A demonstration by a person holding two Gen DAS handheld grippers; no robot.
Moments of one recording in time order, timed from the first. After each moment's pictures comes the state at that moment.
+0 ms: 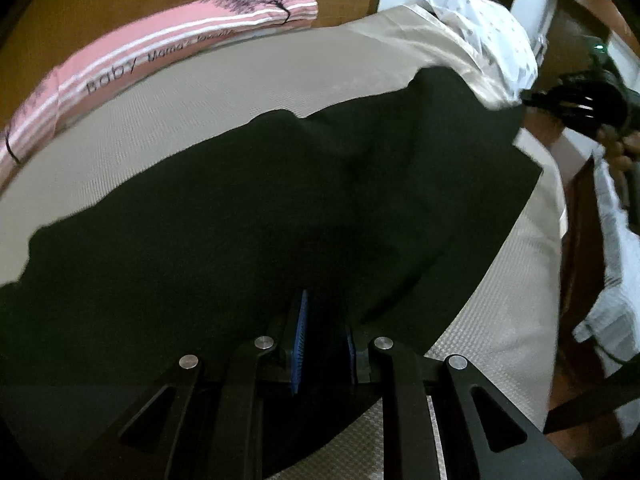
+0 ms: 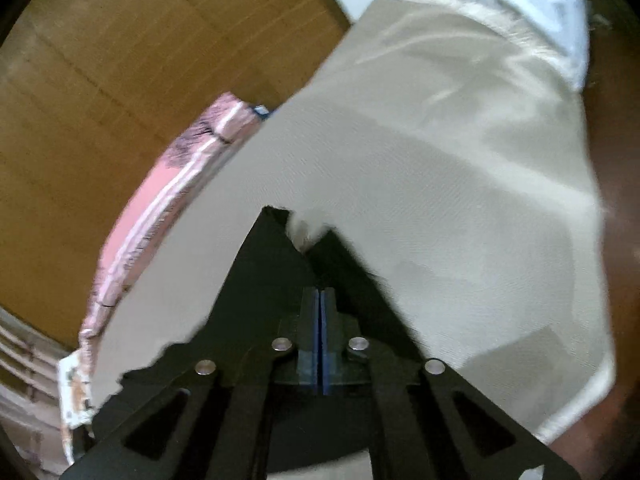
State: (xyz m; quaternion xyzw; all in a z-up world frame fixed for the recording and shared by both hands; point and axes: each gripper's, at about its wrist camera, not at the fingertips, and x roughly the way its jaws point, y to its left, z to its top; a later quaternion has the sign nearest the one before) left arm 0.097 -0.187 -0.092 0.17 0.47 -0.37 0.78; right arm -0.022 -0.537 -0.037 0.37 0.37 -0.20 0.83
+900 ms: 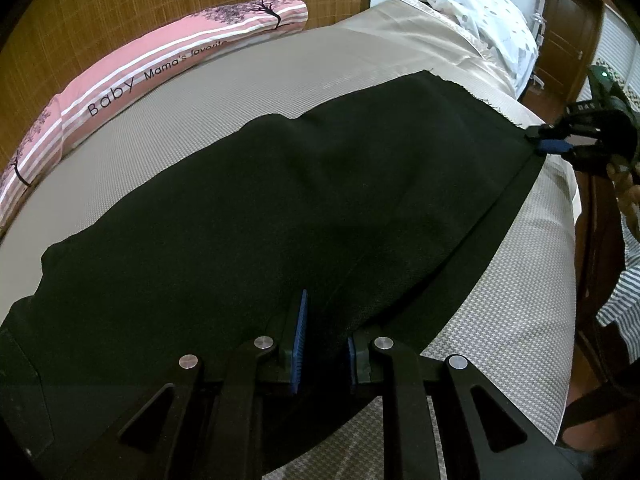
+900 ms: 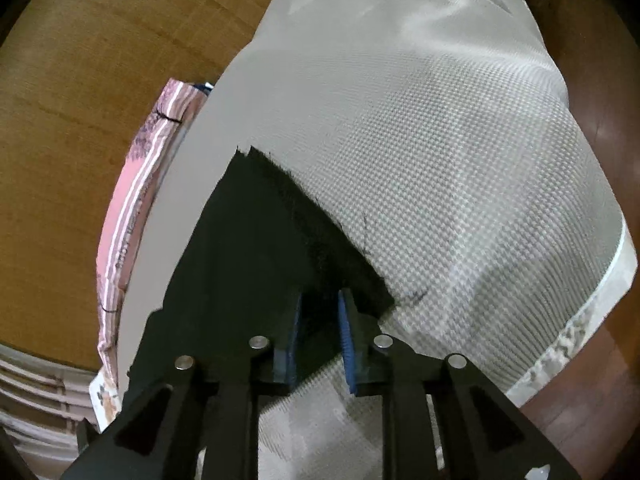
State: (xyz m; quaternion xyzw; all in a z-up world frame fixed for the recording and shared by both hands) left arm 0.086 -0.194 -0.093 0.20 0.45 -0.36 0.79; right arm -0.068 -0.534 -0.109 0.48 0.38 -0.19 0.77
